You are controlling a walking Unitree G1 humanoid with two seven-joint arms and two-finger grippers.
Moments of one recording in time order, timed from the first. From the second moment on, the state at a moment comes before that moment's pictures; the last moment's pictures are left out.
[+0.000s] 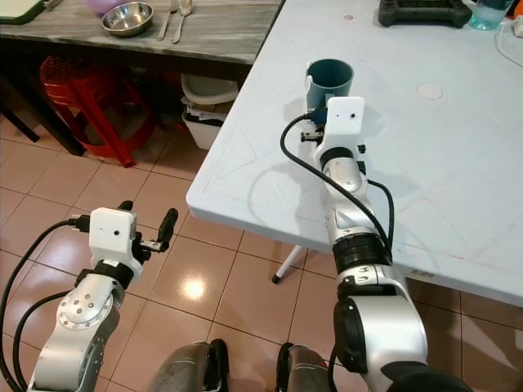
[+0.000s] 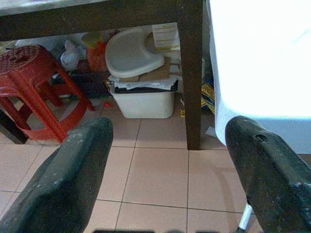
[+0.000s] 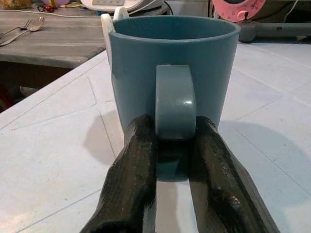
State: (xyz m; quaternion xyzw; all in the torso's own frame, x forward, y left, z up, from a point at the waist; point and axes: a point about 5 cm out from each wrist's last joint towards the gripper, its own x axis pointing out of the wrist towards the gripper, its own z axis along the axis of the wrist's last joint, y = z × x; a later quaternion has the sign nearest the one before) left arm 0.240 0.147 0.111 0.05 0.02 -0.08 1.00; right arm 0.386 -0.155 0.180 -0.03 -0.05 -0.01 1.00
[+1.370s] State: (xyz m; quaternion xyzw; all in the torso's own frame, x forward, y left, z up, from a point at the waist) left arm 0.281 0.110 0.117 -0.02 -0.03 -0.12 0.99; right arm 0.278 -0.182 0.140 -0.05 -0.06 -0.05 1.00
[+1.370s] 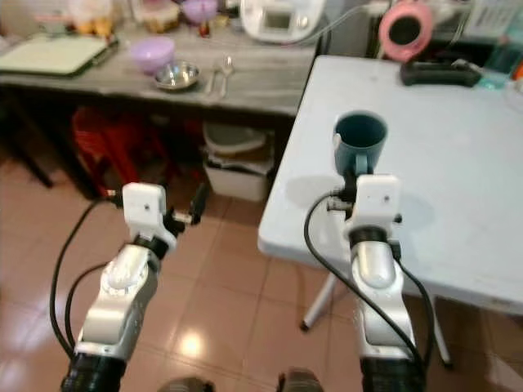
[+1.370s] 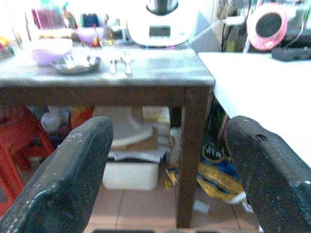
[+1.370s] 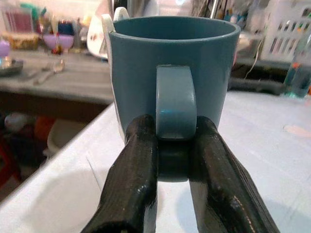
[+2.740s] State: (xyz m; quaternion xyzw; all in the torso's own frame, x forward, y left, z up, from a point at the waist) left arm 0.279 0.114 0.111 0.01 -0.05 -0.13 0.99; right arm 0.286 -0.162 0.149 -0.03 -0.07 -0.01 1.00
